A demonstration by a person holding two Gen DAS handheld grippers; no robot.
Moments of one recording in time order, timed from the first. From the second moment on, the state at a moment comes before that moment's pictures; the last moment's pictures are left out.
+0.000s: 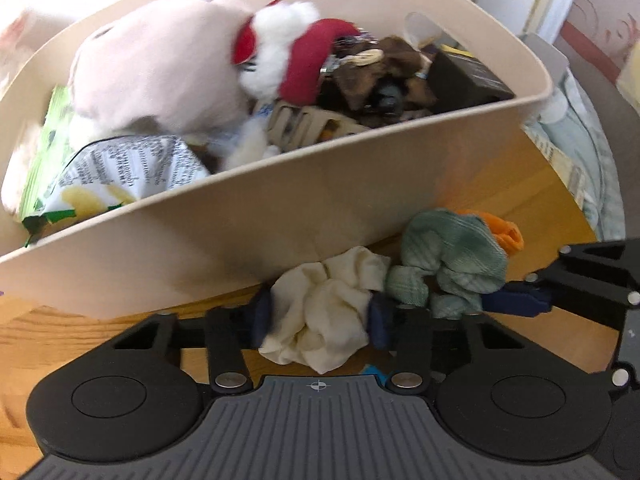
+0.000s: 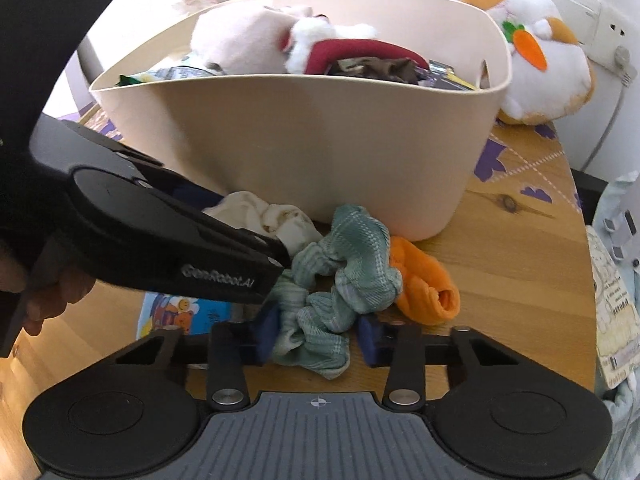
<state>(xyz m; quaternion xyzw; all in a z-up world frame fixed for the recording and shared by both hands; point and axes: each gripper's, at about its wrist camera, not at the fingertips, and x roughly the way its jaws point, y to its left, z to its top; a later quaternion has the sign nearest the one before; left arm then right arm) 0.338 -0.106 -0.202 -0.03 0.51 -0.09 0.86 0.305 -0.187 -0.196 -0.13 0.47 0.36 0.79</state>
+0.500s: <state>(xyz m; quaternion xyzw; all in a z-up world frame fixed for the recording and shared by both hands) 0.311 -0.083 -0.186 -0.04 0.50 -0.09 0.86 0.275 -0.205 -0.175 -0.13 0.45 0.38 0.80</state>
